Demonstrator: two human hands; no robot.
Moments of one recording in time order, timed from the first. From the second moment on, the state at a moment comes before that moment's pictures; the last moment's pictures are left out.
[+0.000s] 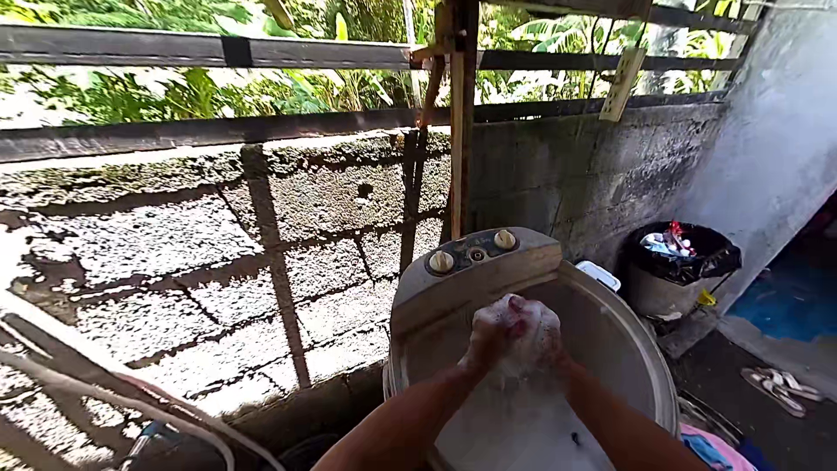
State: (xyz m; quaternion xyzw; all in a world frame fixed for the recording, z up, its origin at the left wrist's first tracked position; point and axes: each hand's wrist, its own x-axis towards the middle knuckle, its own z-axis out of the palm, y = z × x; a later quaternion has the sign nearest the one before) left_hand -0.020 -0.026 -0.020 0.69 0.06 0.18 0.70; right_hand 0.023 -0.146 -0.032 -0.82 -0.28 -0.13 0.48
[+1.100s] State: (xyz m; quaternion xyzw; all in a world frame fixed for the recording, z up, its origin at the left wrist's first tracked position) left_hand -0.325 0.317 -0.142 0.76 0.48 0.15 0.42; right_hand 0.058 -0.191 -0.181 -0.86 -0.23 0.42 -0.19
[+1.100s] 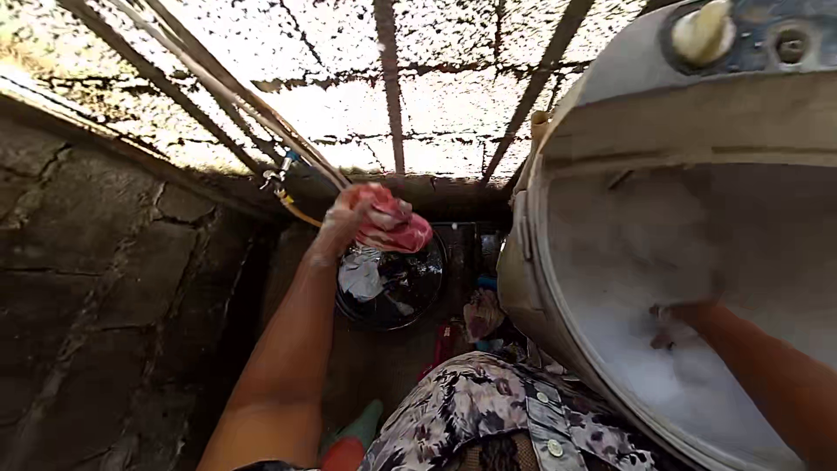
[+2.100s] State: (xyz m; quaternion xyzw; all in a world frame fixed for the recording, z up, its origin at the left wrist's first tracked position) left_hand -0.049 0.019 0.066 0.90 0.01 0.11 0.43; right_hand 0.033 -0.138 0.004 -0.69 -0.42 0.10 0.58
